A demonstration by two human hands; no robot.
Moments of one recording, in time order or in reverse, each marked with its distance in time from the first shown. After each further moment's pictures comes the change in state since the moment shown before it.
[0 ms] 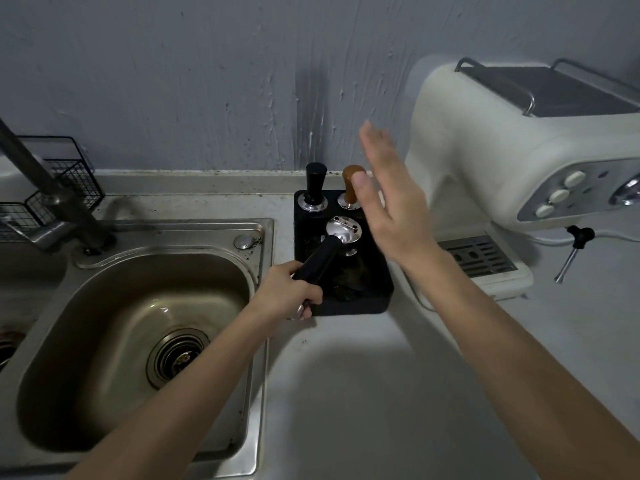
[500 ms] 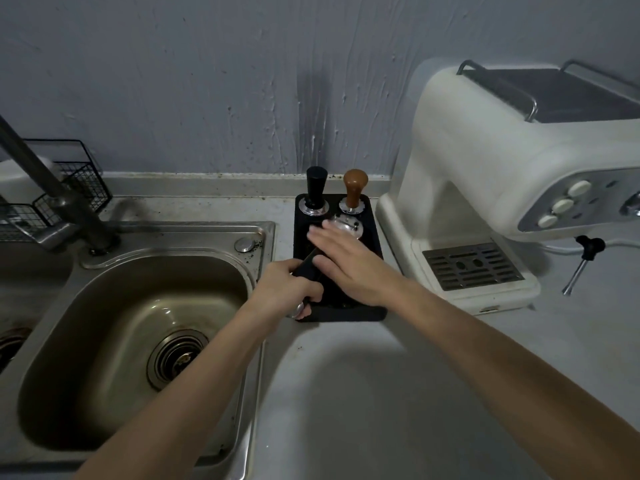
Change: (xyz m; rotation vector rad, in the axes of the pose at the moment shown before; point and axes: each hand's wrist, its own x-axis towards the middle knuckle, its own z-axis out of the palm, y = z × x) left_hand 0.005 0.008 0.006 -0.043 0.073 0.012; right_hand -0.027 0.021 0.023 -0.152 -0.768 0.066
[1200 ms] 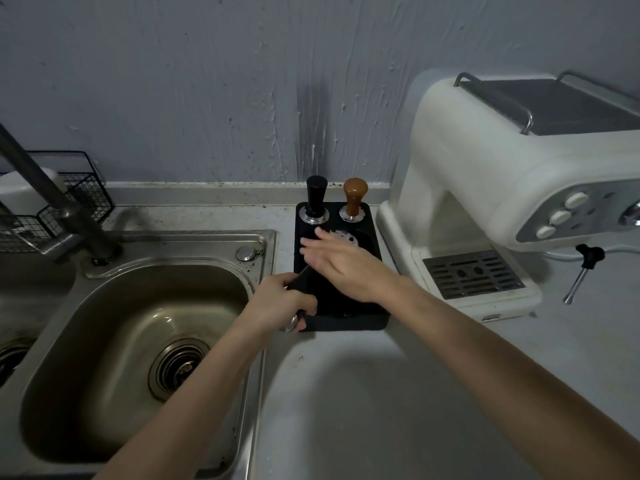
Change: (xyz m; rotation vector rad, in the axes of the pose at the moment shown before) left_hand -0.005 0.000 -0.008 0.050 -0.037 0.014; right_hand 0.014 0.000 0.000 0.070 -0.004 -0.039
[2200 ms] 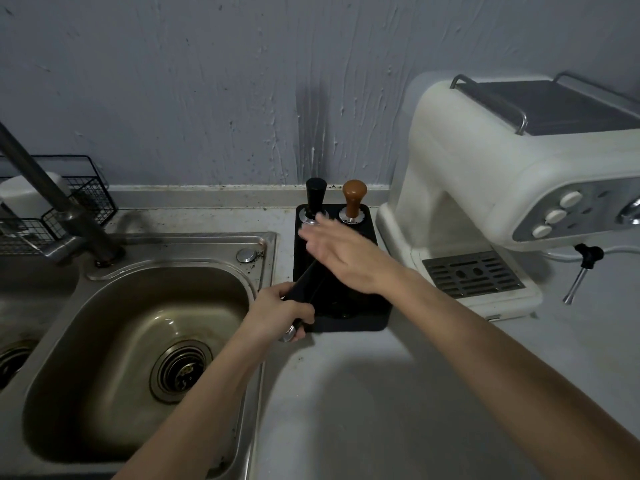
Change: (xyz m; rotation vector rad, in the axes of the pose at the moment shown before) left_hand -0.004 -0.012 0.005 -0.099 0.042 -0.034; right_hand 0.006 0.010 -0.010 0.036 0.075 -0.027
